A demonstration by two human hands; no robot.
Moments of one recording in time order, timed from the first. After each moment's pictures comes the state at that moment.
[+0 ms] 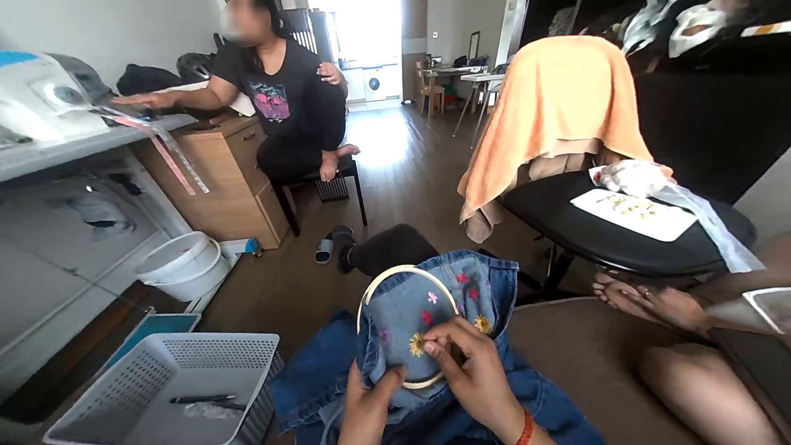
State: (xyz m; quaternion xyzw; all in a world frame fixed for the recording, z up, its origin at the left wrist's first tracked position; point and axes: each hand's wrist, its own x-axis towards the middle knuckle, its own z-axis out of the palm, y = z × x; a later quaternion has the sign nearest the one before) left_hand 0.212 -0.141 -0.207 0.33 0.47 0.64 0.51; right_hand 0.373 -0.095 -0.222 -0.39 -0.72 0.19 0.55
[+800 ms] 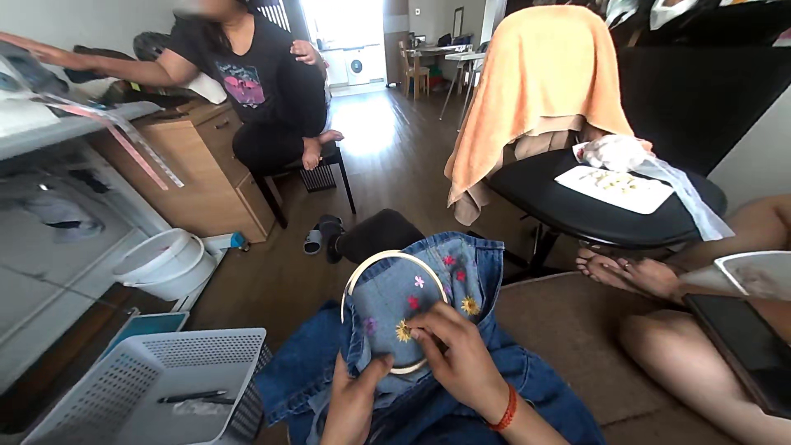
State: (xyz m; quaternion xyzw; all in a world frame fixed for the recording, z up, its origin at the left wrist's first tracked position) left_hand 0.207 -0.137 -0.216 0.33 0.45 0.64 0.52; right_hand 0.371 -0.097 -0.222 -0.41 -0.76 0.10 0.50
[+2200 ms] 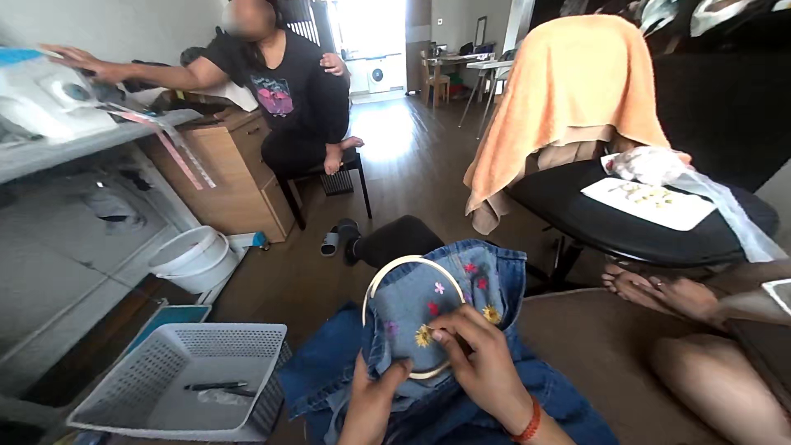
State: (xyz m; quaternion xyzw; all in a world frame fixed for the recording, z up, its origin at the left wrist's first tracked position) left_hand 0.206 -0.140 -0.214 0.35 0.45 0.64 0.52; right_hand 0.373 -0.095 -0.217 -0.39 -0.75 0.09 0.53
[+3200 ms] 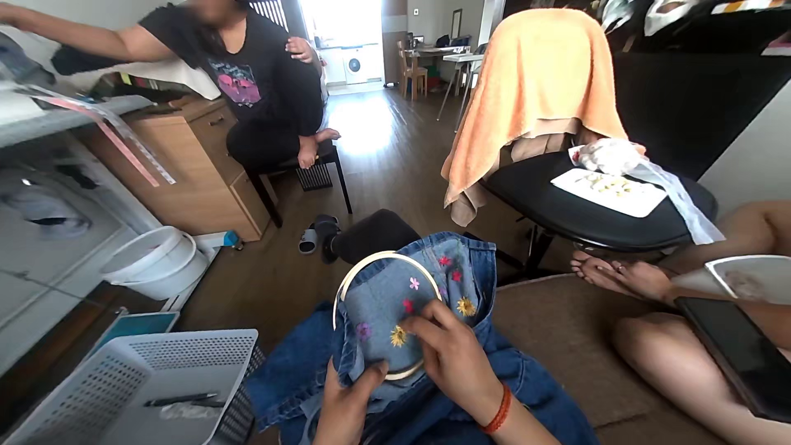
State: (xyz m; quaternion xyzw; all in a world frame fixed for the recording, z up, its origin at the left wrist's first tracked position) left_hand 0.206 -0.142 -0.218 0.34 0.45 0.64 0.52; right_hand 0.368 -0.095 -0.215 -0.41 -0.78 -0.02 0.47
